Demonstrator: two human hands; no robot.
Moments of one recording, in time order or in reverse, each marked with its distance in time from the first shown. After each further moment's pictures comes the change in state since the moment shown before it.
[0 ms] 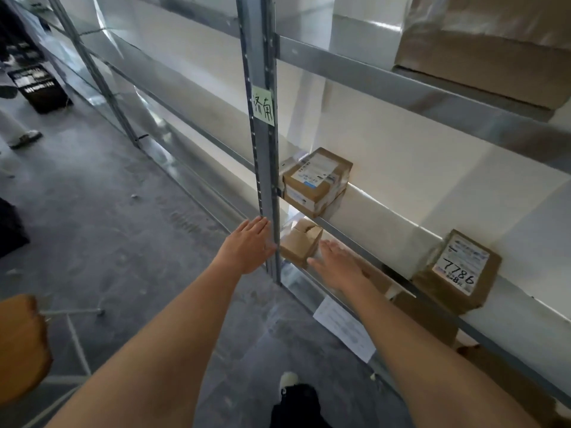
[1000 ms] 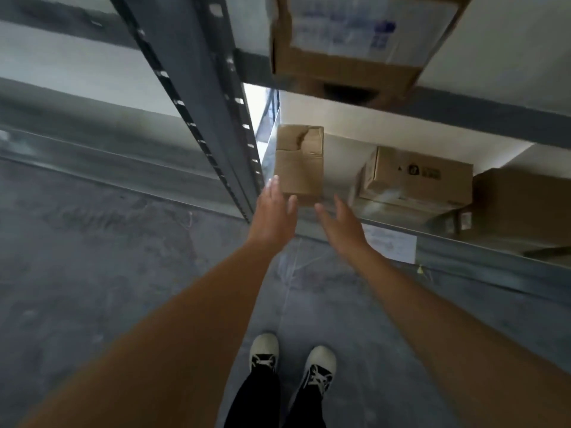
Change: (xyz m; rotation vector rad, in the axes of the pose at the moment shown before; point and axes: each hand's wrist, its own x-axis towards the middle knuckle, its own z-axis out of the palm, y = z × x) left_hand 0.246 -0.062 0.315 -0.676 -0.145 0.047; right_hand 0.234 0.003 0.246 0.929 0.300 0.769
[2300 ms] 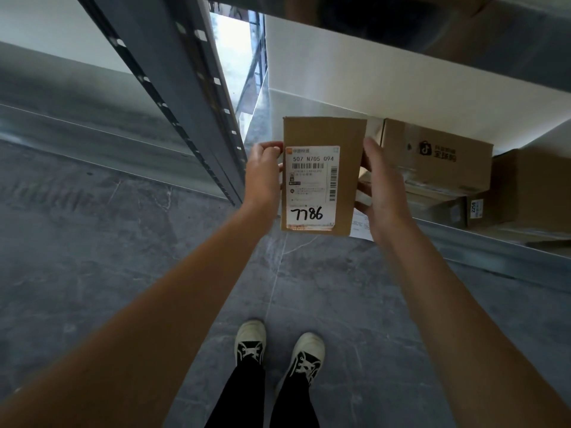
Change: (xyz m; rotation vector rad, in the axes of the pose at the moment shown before) left_hand 0.026 0.028 0.002 -0.944 0.047 -0.300; right_hand 0.022 -0.010 -0.044 0.601 0.102 0.057
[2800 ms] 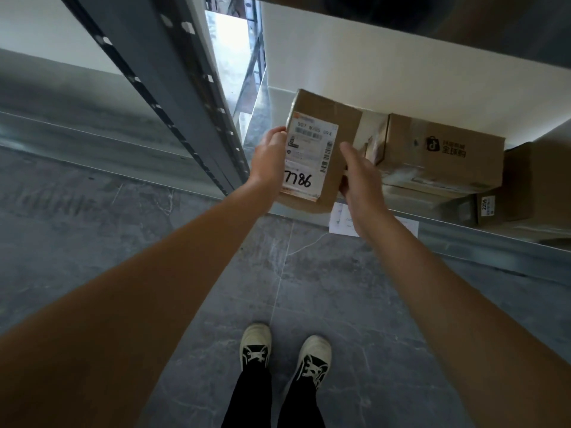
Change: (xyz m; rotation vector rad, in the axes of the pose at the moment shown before) left_hand 0.042 -0.002 0.005 0.180 -0.106 0.033; right_hand 0.031 0.021 0.027 0.050 0.013 -0.030
